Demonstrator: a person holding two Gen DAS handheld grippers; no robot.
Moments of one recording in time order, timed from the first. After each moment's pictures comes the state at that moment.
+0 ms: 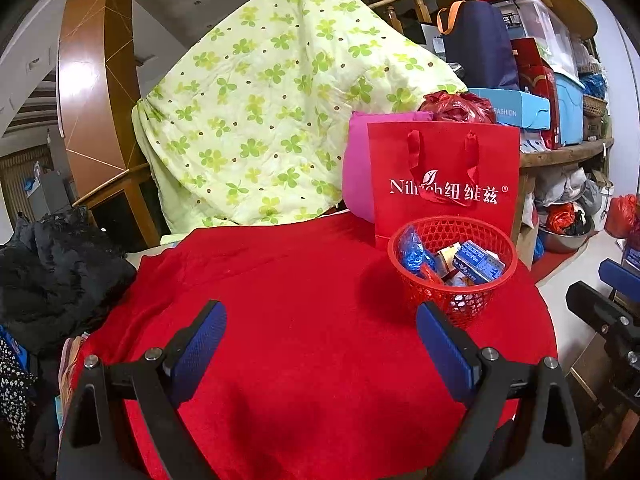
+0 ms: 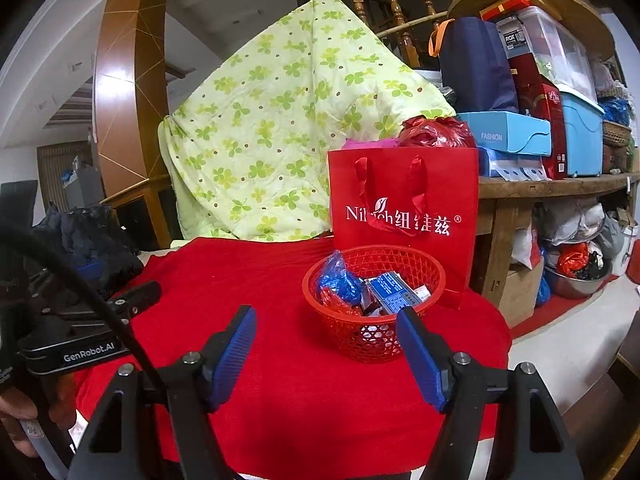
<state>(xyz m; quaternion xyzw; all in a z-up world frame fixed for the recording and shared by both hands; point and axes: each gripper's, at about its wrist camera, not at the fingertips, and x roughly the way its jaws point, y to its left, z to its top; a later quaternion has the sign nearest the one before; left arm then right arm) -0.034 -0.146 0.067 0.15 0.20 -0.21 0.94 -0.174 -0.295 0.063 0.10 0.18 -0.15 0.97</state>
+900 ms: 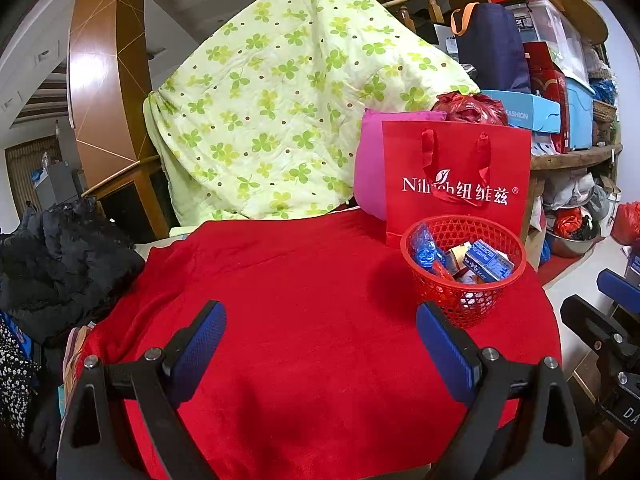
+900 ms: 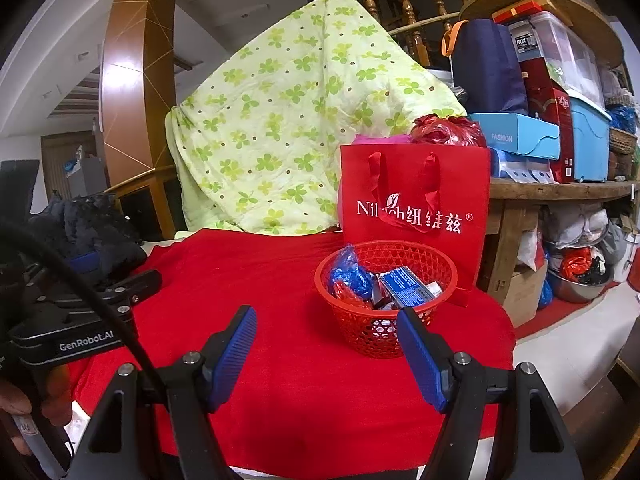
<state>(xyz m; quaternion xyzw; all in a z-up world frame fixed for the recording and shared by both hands) -0.033 -0.135 0.067 0.14 0.21 -0.20 0.95 -0.169 -0.273 0.055 0.09 0.19 -0.14 0.97</state>
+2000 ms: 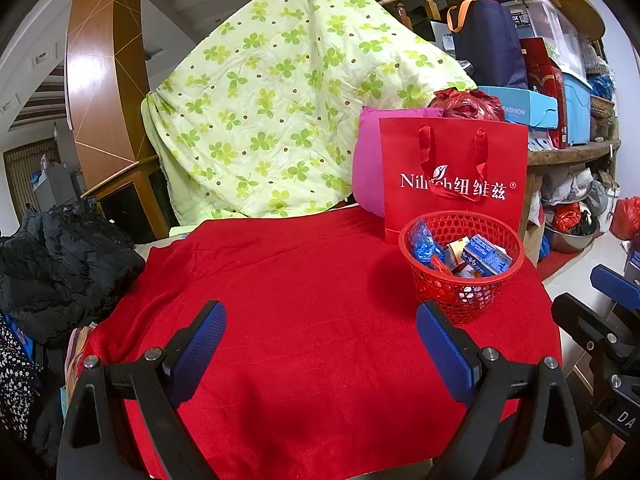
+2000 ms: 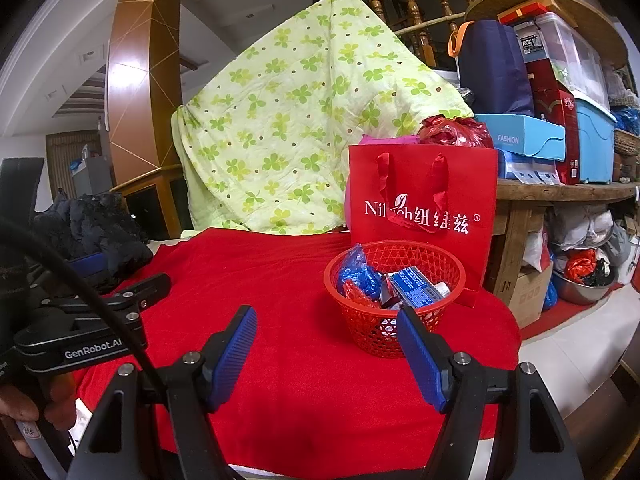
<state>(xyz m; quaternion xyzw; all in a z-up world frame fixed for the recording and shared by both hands) -0.038 -0.135 0.064 0.15 0.21 -0.20 0.95 -0.165 -0.259 0.059 0.09 0.19 -0.14 0.97</state>
